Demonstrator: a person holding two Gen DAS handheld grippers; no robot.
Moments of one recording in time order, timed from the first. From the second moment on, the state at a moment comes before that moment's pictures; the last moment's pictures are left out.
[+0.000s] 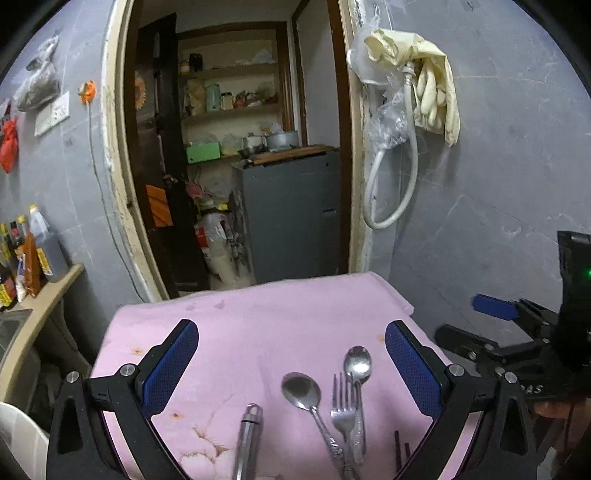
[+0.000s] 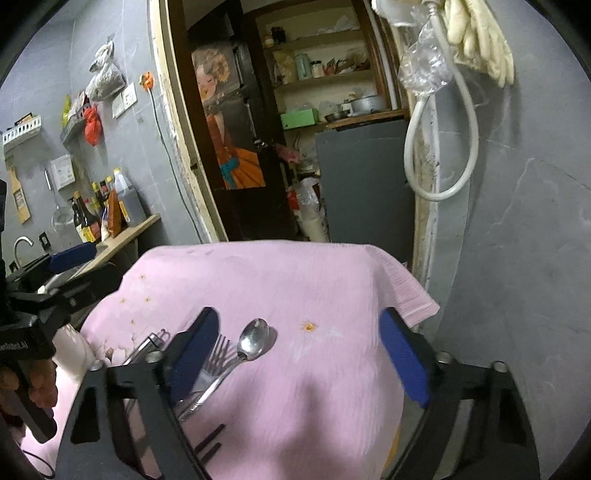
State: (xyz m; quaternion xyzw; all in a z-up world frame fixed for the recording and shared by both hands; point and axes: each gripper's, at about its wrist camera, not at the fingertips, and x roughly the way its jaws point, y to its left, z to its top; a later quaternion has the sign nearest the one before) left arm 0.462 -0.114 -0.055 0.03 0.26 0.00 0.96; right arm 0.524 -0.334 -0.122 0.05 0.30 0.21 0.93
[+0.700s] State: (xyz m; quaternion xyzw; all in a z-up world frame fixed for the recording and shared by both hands) left arm 0.511 -0.093 -0.159 -0.12 0.45 -0.01 0.89; right arm 0.574 -0.308 -0.181 0.05 0.40 0.30 0.86
